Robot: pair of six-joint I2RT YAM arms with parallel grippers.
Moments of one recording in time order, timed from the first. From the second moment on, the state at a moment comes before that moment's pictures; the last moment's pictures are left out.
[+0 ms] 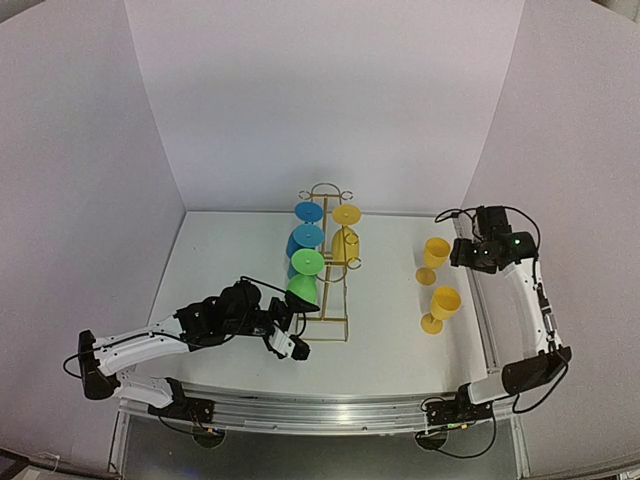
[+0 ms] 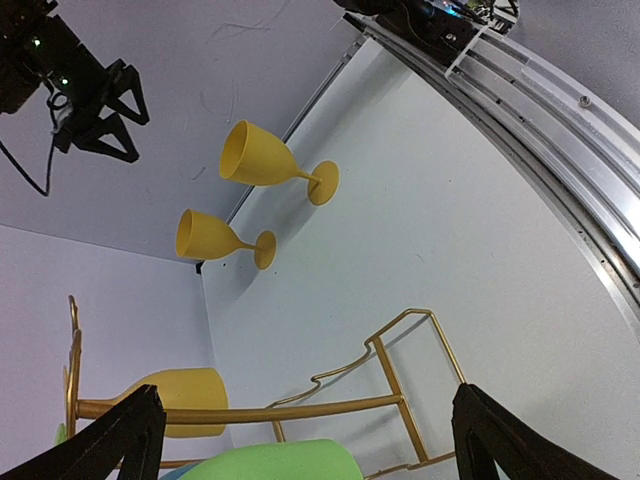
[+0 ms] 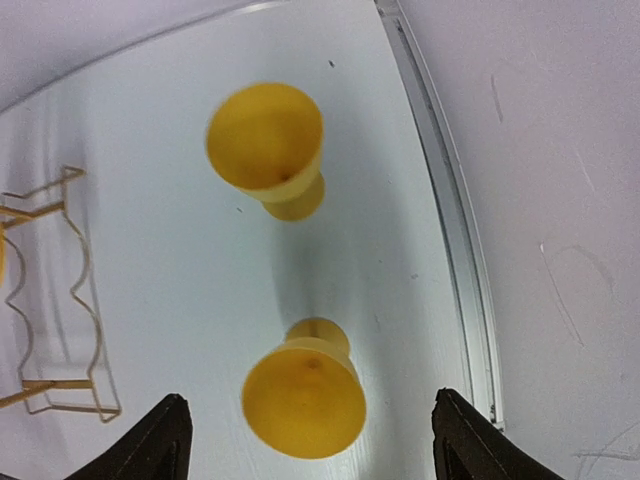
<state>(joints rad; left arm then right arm) -1.10 1.26 1.09 -0.29 0.28 1.19 0.13 1.42 1.68 -1.26 0.11 0.29</state>
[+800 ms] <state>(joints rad) -1.05 1.11 0.99 -0.29 0.26 1.04 0.38 1.88 2.13 -0.80 -0.53 0.83</state>
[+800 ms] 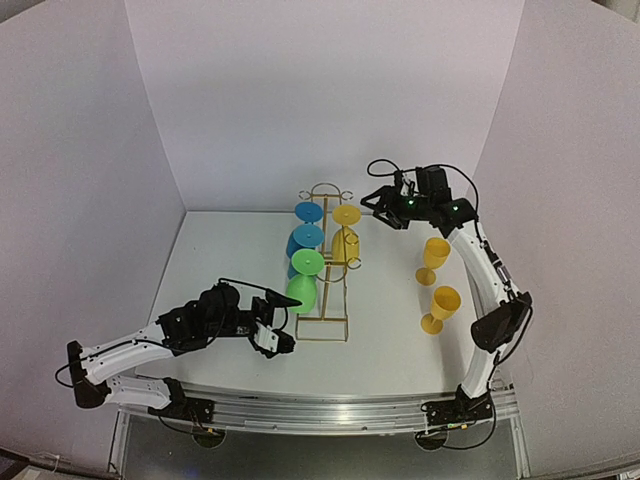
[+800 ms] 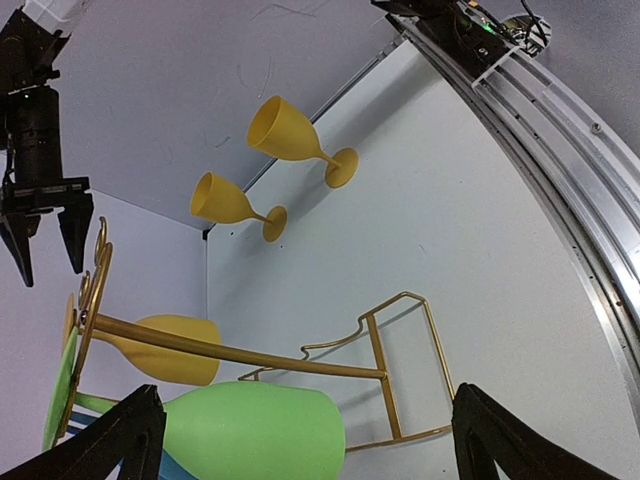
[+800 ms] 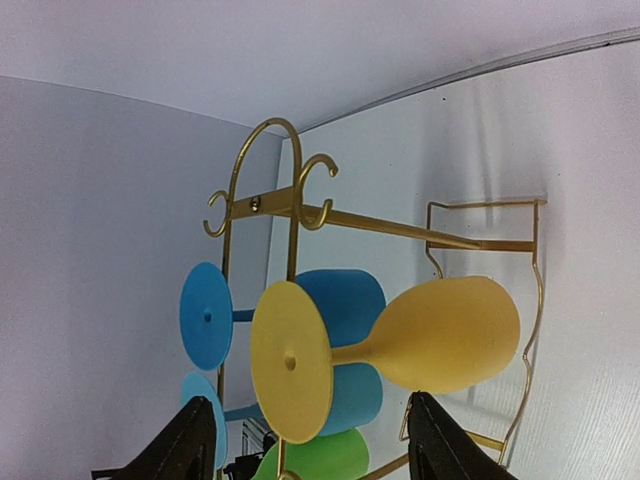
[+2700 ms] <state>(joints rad) -1.03 1.09 0.95 -0.24 0.27 1.05 0.42 1.91 2.01 -0.65 -0.59 0.98</state>
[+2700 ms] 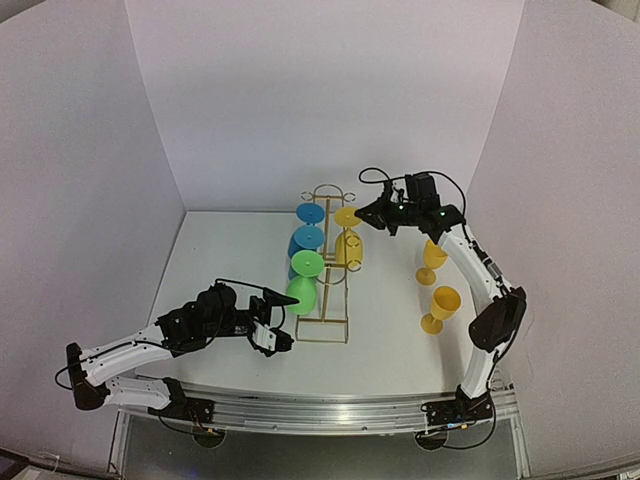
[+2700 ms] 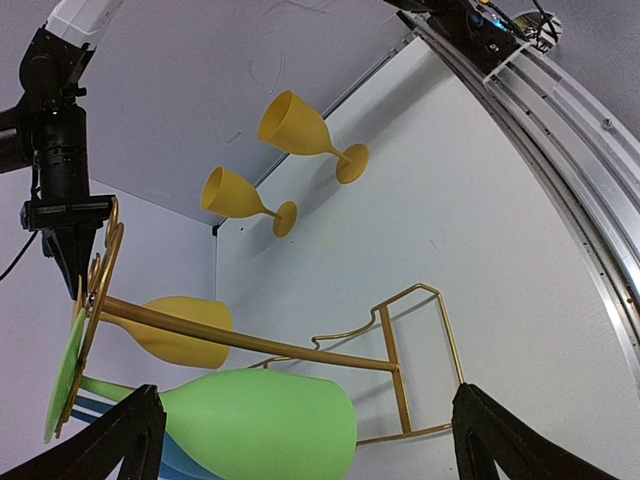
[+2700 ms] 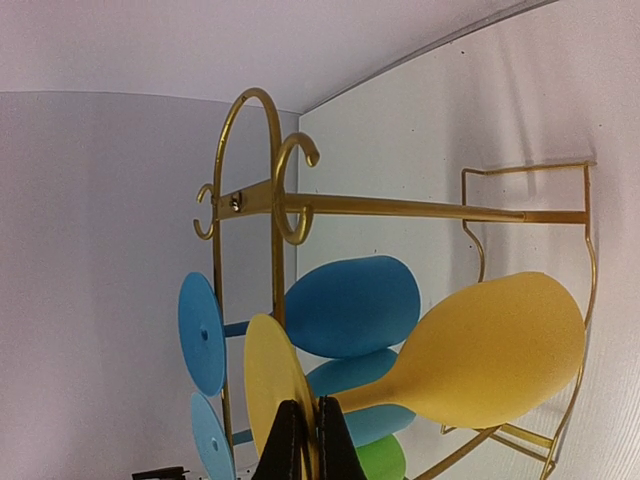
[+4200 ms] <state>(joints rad) -1.03 1.09 0.95 -0.24 0.28 1.05 0.41 1.84 1.93 -0.60 -0.60 1.02</state>
